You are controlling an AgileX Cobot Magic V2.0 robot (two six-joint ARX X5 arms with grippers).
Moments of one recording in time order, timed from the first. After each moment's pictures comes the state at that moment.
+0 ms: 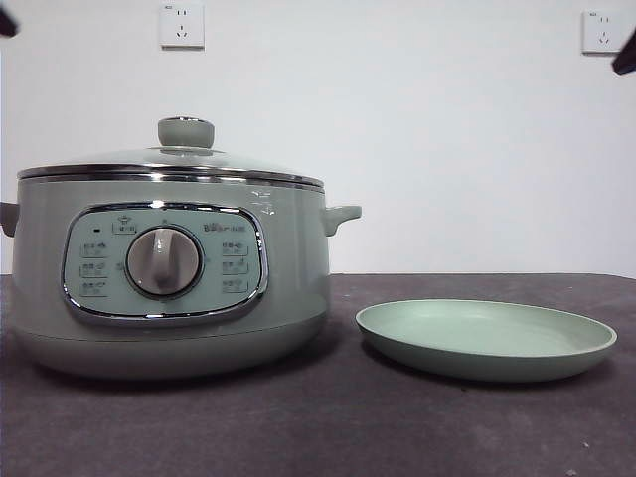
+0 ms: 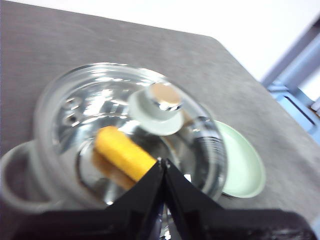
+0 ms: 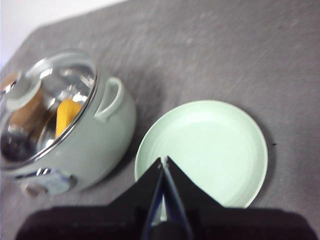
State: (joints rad) left arm -0.07 0.68 0.71 -0.44 0.54 -0.22; right arm 0.10 0.77 0.77 -0.56 -0.44 0.16
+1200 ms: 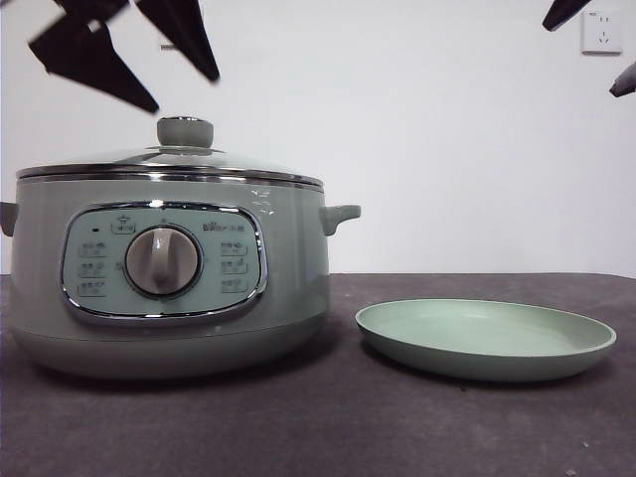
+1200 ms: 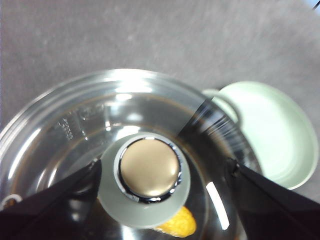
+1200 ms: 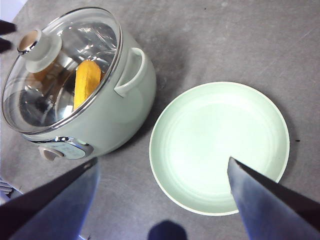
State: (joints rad) left arm -0.39 1.33 1.20 -0.57 0.20 -0.05; right arm 0.10 0.96 0.95 -0.74 -0.55 0.00
